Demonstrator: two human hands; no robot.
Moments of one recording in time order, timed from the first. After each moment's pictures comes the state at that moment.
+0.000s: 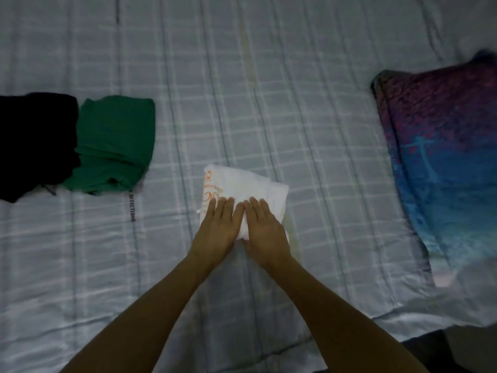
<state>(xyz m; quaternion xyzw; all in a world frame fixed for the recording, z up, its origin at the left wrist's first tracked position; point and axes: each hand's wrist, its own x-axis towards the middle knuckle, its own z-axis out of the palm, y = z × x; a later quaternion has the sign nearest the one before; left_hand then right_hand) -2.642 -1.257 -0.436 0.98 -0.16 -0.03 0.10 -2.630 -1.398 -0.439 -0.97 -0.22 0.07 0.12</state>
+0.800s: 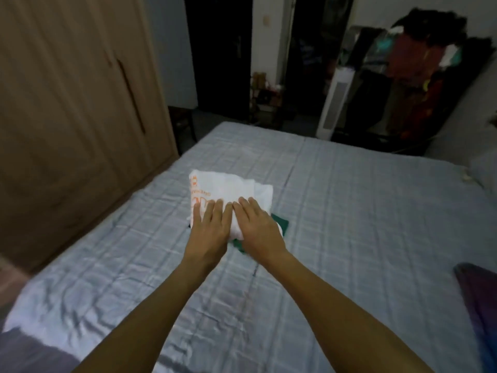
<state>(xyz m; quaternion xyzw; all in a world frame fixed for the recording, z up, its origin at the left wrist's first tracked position) -2.833 -1.102 -0.090 0.96 0.20 0.18 -0.07 -2.728 -1.203 -0.096 -0.79 -0.56 -0.17 0.17</state>
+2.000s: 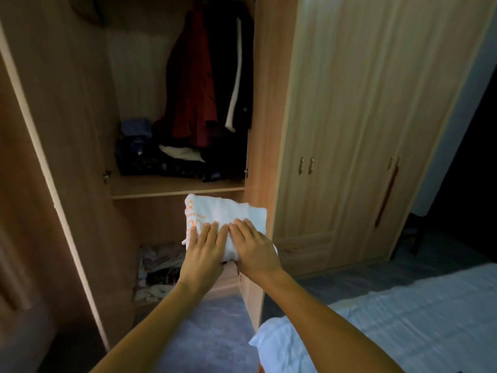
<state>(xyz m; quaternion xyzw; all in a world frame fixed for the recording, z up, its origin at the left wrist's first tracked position) -3.475 -0.792 0.031 0.76 0.57 0.22 -0.21 -3.324 -0.770 0.043 -0.40 -0.86 -0.17 0.28</state>
